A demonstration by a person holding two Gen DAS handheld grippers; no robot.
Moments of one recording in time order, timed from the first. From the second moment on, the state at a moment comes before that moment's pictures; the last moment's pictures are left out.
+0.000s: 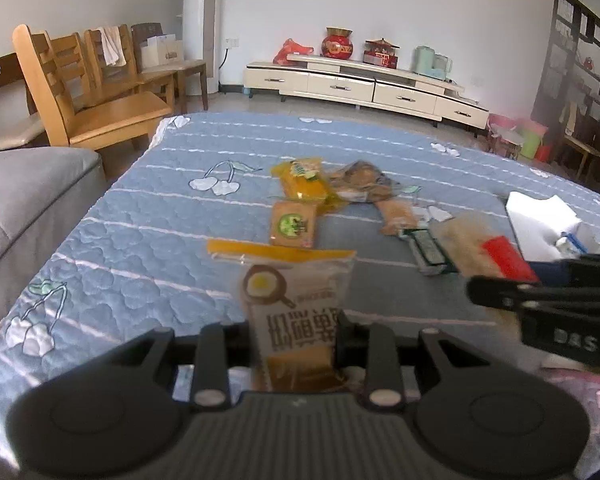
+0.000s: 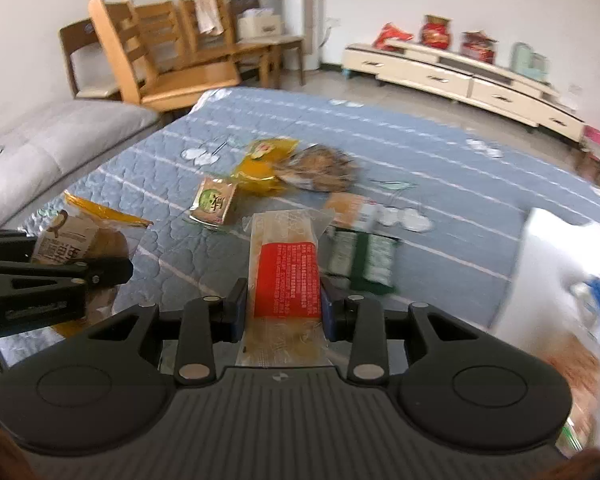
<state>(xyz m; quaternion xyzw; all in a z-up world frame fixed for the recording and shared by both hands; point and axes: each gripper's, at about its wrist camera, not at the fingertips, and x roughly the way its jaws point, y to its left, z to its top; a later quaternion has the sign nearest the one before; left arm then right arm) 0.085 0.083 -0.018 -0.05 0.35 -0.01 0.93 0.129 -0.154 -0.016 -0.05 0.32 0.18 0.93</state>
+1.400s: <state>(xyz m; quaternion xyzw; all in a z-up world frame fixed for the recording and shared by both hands) 0.033 -0.037 0.040 0.01 0.32 -0.09 0.94 0.008 -0.250 0.028 0.01 0.26 0.07 0.96</state>
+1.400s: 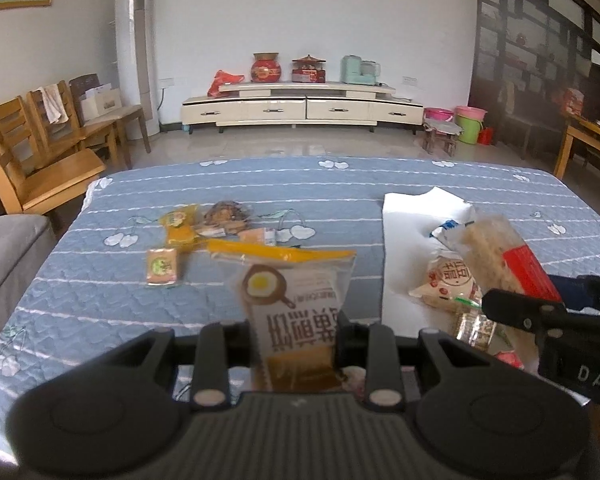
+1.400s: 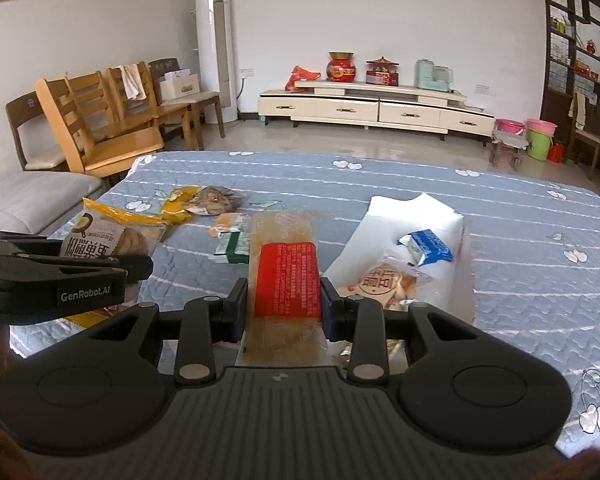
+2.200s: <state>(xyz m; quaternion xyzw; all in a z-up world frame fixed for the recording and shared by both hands) 0.051 -0.084 0.033 0.03 0.33 -0.14 0.93 0.009 -0.274 0.027 0.03 0.27 0.02 0.96</state>
